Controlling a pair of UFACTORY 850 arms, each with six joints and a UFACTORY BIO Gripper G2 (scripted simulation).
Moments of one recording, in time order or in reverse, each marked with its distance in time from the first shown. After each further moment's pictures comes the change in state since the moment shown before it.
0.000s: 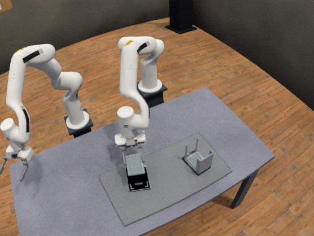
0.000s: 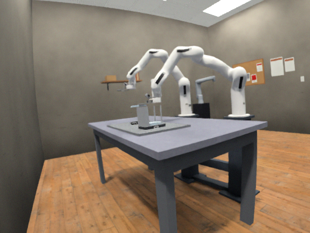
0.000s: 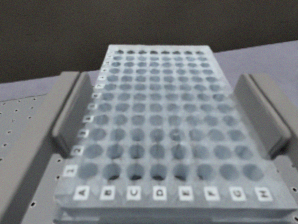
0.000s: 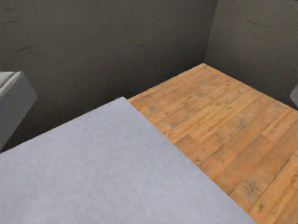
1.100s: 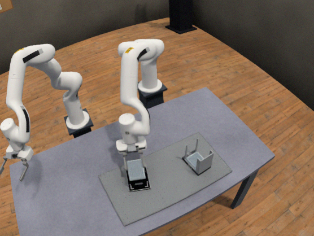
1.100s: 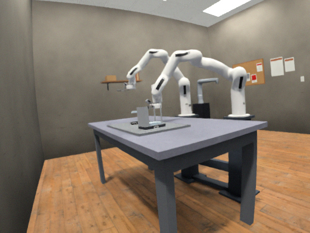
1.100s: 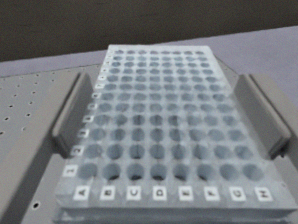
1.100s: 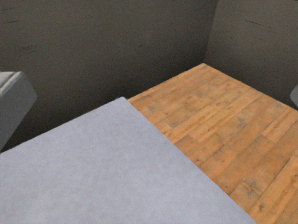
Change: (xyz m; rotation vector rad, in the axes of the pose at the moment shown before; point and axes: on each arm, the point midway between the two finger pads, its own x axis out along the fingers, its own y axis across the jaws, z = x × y) left arm 0.000 0.000 -0.048 0.000 0.000 0.000; right arm 0.000 0.000 0.000 0.000 0.000 0.000
